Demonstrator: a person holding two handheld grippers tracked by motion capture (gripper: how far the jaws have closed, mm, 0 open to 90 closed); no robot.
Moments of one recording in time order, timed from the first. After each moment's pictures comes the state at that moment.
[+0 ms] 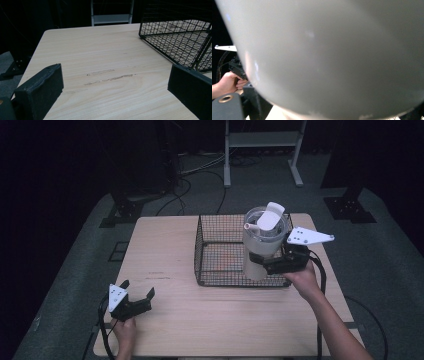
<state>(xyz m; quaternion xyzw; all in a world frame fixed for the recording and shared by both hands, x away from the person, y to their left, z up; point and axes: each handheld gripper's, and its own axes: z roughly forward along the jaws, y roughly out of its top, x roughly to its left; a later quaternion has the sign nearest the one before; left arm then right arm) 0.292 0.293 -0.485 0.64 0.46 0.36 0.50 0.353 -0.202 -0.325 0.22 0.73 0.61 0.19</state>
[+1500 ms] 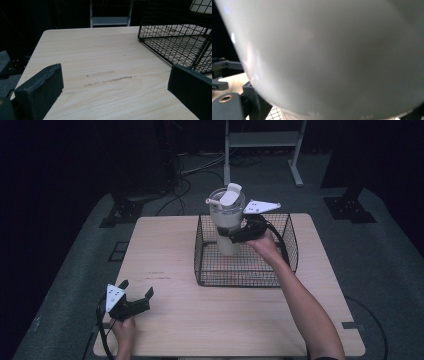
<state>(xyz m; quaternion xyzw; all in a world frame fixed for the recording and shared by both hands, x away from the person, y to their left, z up) 0.292 0.297 -0.485 0.64 0.46 0.35 0.51 0.472 -0.124 -0.343 0.21 0.76 0.59 0.16</state>
